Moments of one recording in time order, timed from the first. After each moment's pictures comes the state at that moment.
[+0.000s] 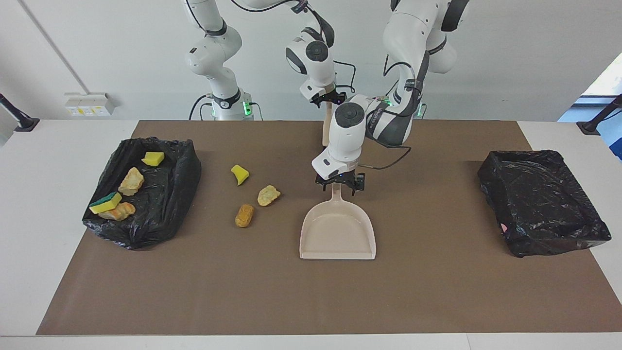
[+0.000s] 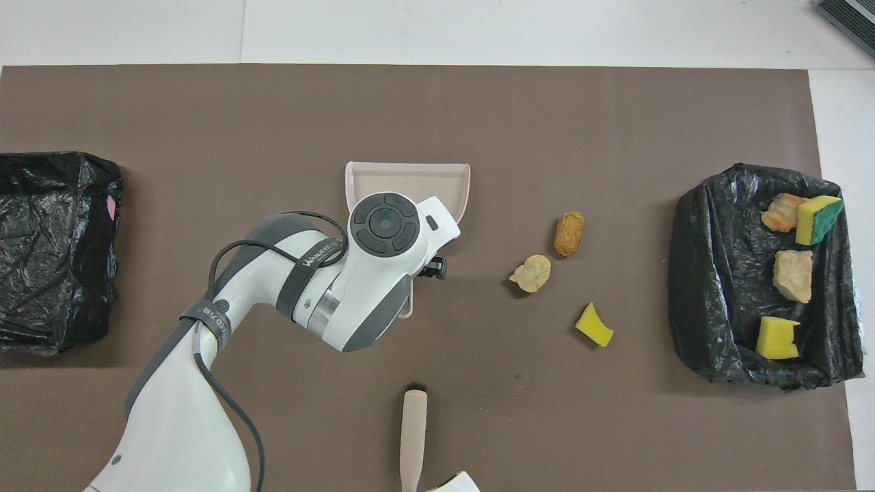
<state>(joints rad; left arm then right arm) -0.60 0.38 -0.06 -1.77 0.03 2.14 -0.40 0.99 -0.09 0.14 -2.51 0.56 2.38 0.96</state>
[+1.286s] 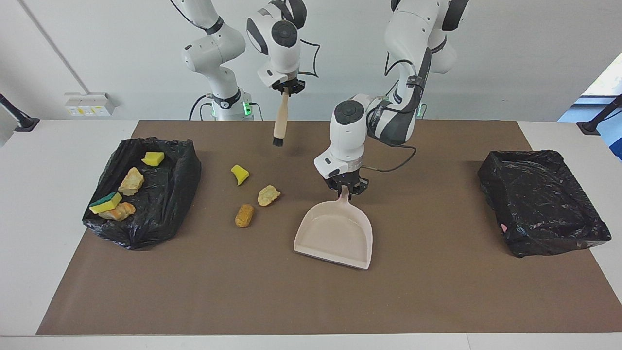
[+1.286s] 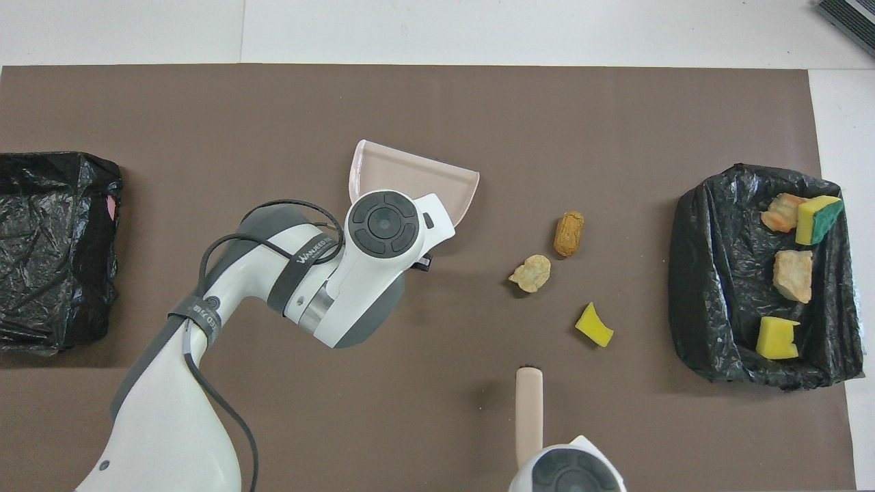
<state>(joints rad) -0.57 0.35 -0.02 -1.76 0.12 2.11 -0.12 0.49 -0.46 0.12 -2.45 0.23 1.62 0.66</state>
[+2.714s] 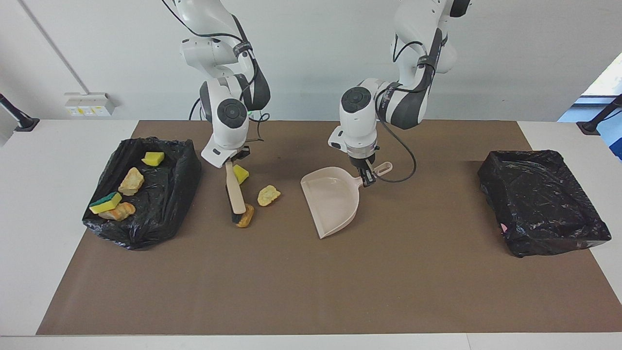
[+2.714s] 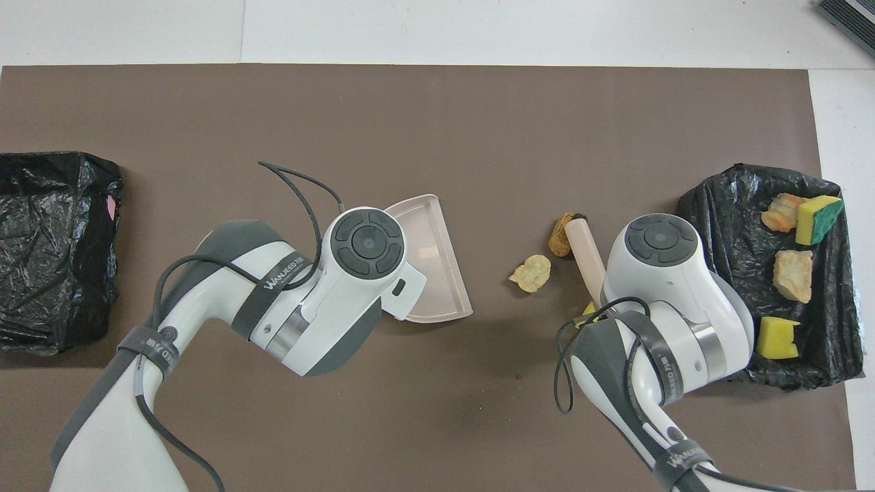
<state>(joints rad) -0.60 0.24 -0.04 -1.88 0.20 1.99 0.69 0.16 0.05 0.12 -2.19 -0.06 1.84 0.10</state>
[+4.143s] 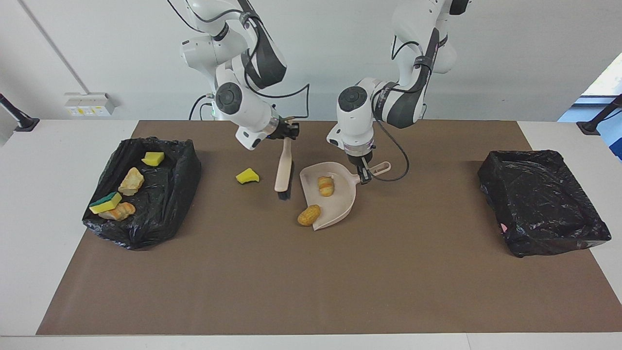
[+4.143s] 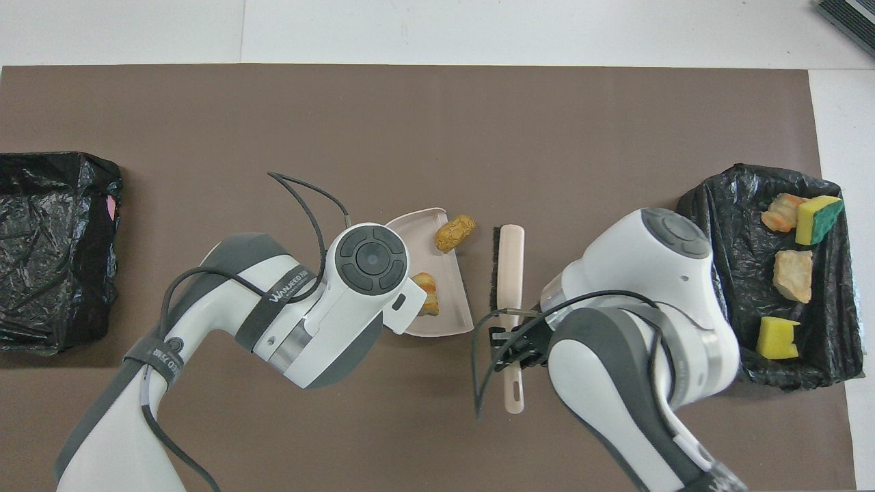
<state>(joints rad) -0.61 0.21 -0.03 -1.94 0.20 2.02 0.72 0.23 -0.05 0.10 -2.09 0.36 1.70 0.27</state>
